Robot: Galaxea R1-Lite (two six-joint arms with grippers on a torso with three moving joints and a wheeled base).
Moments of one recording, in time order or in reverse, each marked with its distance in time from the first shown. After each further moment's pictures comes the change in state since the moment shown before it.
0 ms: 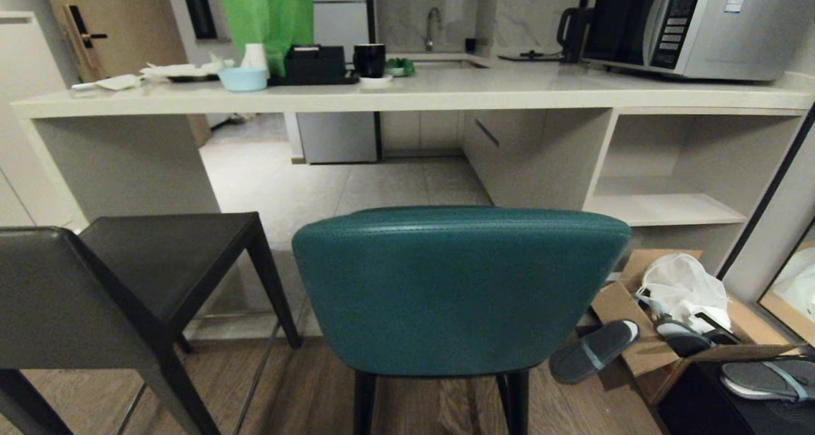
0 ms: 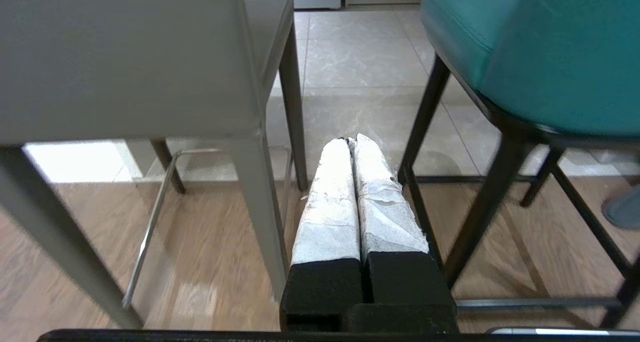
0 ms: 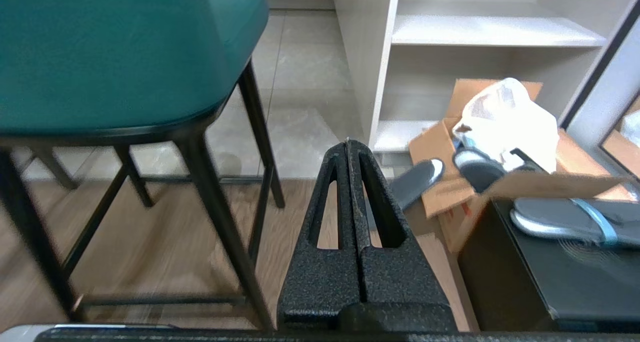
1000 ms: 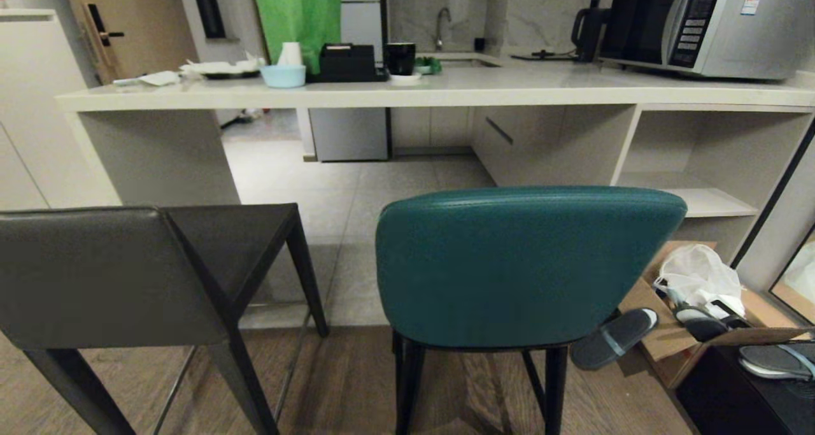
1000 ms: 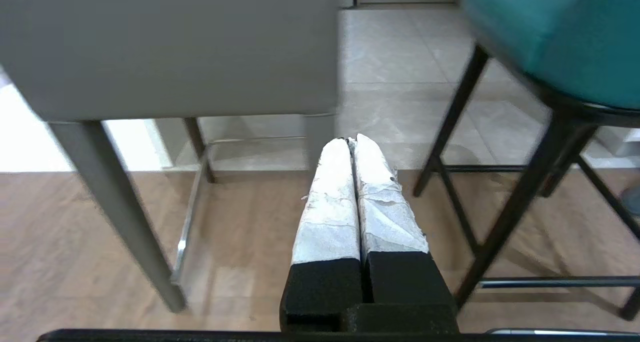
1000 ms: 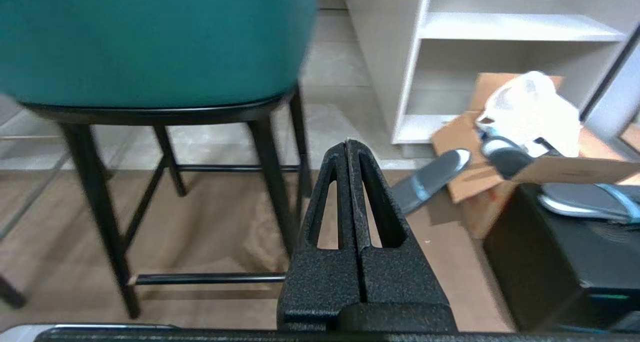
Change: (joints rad) left arm 0.000 0.000 0.000 -0.001 0.000 -0.008; right arm 0.000 0.000 0.000 0.002 0.001 0.000
